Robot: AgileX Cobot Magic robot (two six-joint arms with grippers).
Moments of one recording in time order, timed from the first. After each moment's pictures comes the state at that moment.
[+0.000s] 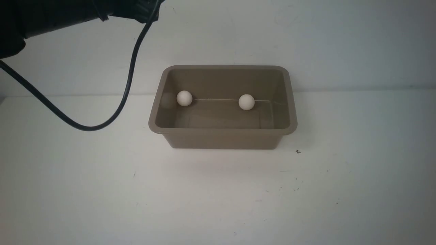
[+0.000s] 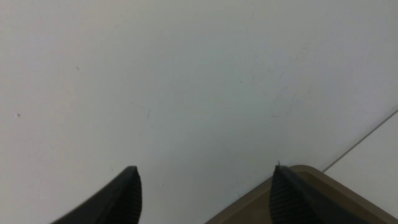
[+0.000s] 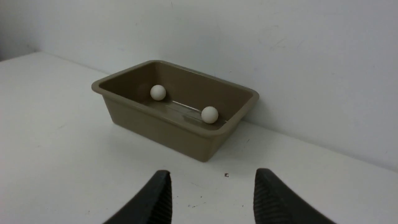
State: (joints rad) right arm 0.24 -0.02 -0.40 0.30 0.75 -0.38; left arm -0.15 1.53 -1.34 -1.49 0.35 1.70
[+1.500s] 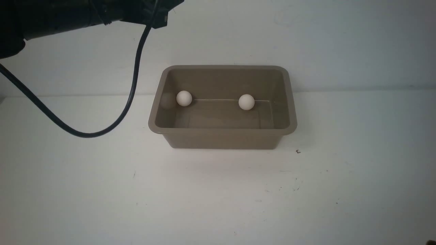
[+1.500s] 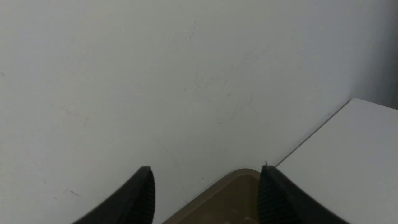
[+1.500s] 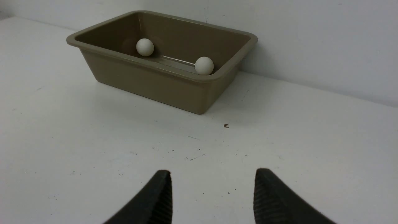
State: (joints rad) right arm 0.24 -0.02 -0.18 0.28 0.62 -0.34; left arm -0.15 1.53 -1.34 -1.48 0.50 1.65
